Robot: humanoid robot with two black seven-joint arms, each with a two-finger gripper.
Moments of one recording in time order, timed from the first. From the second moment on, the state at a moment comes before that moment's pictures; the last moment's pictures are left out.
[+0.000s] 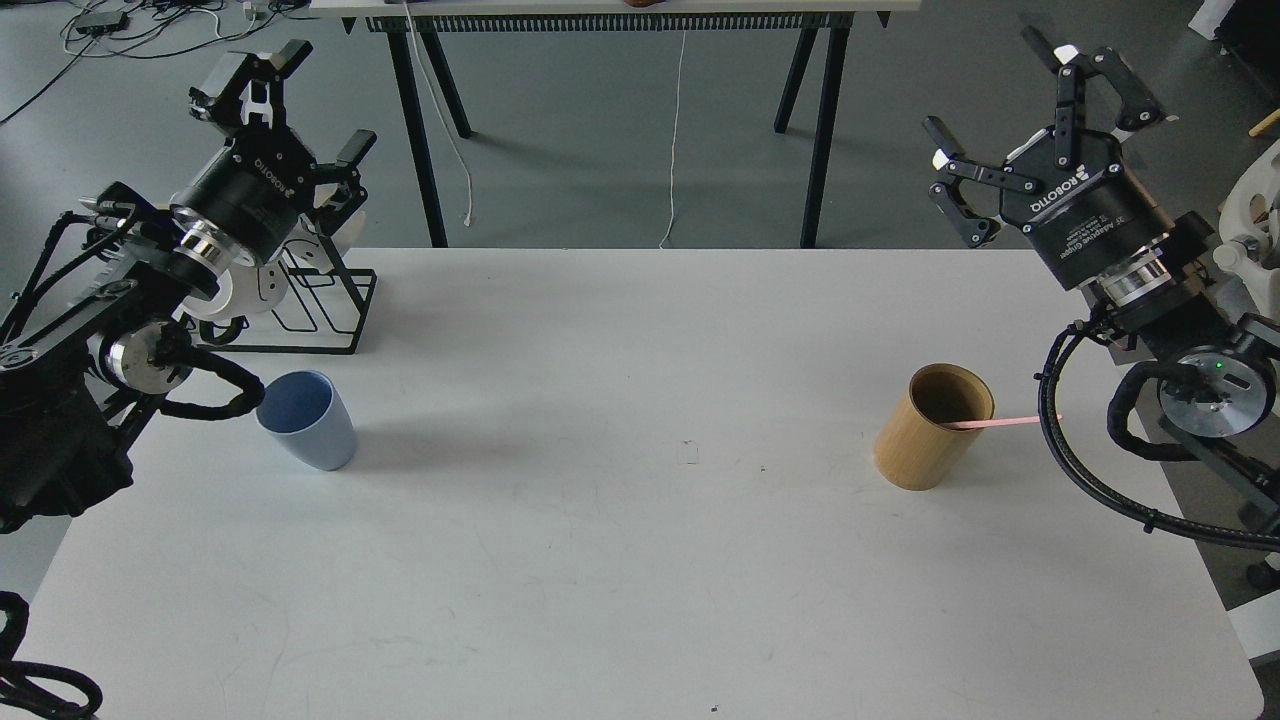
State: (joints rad) left arm -0.82 0.47 -0.58 -0.67 0.21 -0.49 -0.49; right arm 0.70 -0.67 0.59 1.19 0.06 0.49 0.49
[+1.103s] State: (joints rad) left arm -0.90 0.93 -0.57 -0.88 0.76 -0.49 -0.49; right arm 0.67 -0.65 0.60 1.19 0.06 0.49 0.49
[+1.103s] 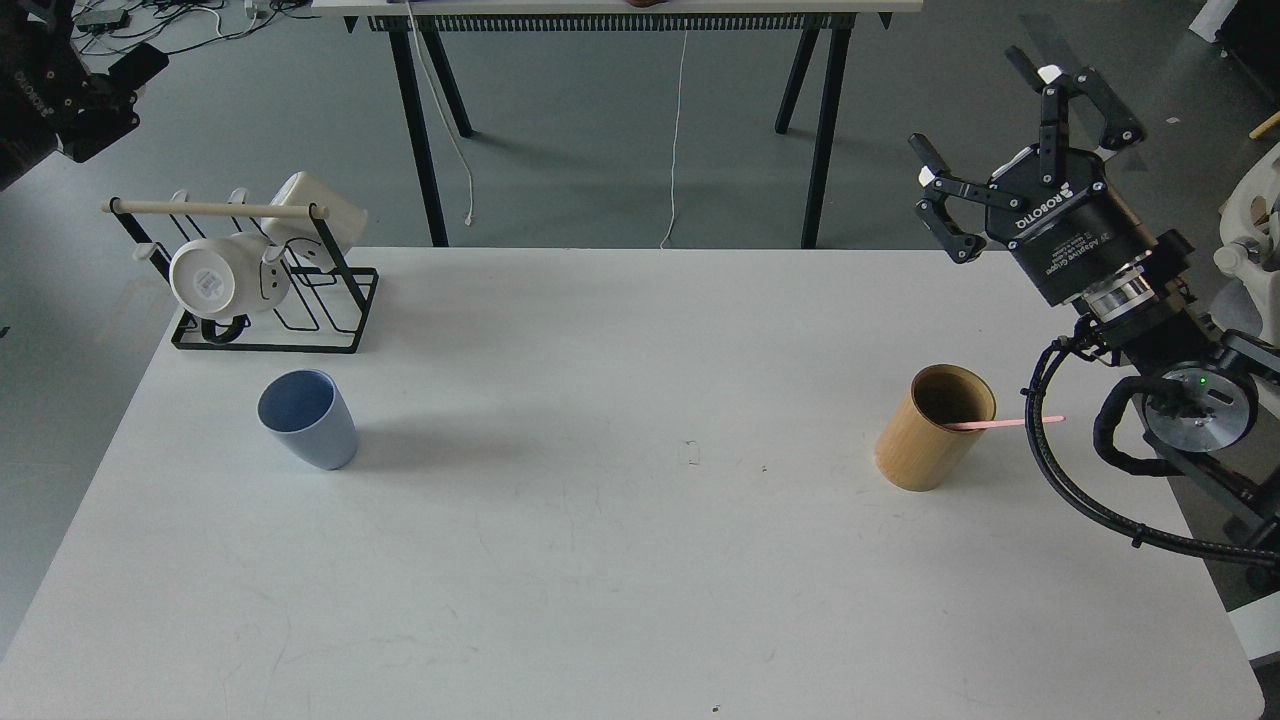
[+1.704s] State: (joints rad) left arm -0.90 0.91 -0.40 -0.84 1.90 -0.49 -0.49; right arm 0.61 -0.66 0.61 1.19 0.06 0.49 0.49
